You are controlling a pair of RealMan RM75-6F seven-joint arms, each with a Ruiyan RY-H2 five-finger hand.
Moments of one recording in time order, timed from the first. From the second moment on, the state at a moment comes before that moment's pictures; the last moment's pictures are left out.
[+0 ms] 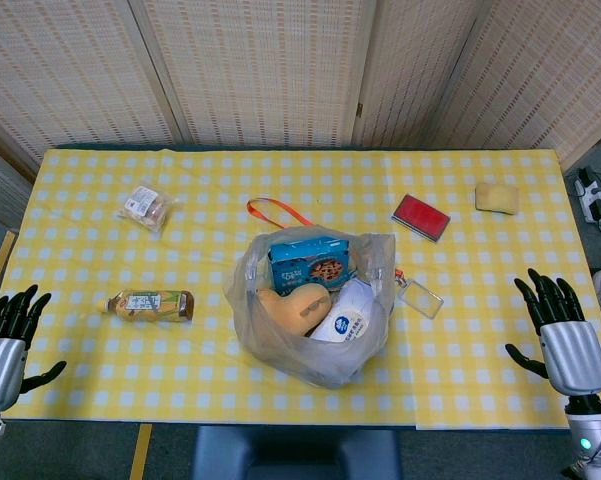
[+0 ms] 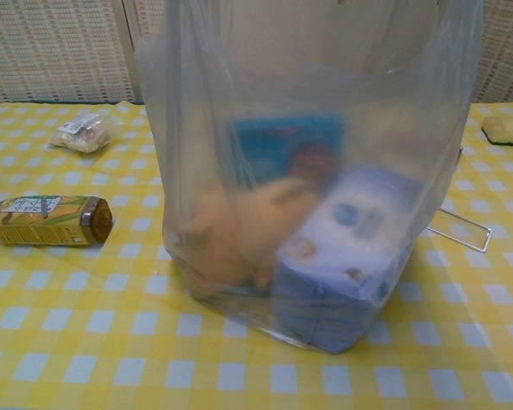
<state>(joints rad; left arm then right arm) -0.09 -1.17 -0.05 -1.53 1.57 1.56 0.05 0.08 -1.17 0.06 -1.54 -1.58 1.54 -0.04</state>
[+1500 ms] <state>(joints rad) -0.10 -1.15 -0.07 -1.52 1.52 1.54 -0.01 0.51 -1.07 0.01 -1.59 -1.92 1.39 0.67</state>
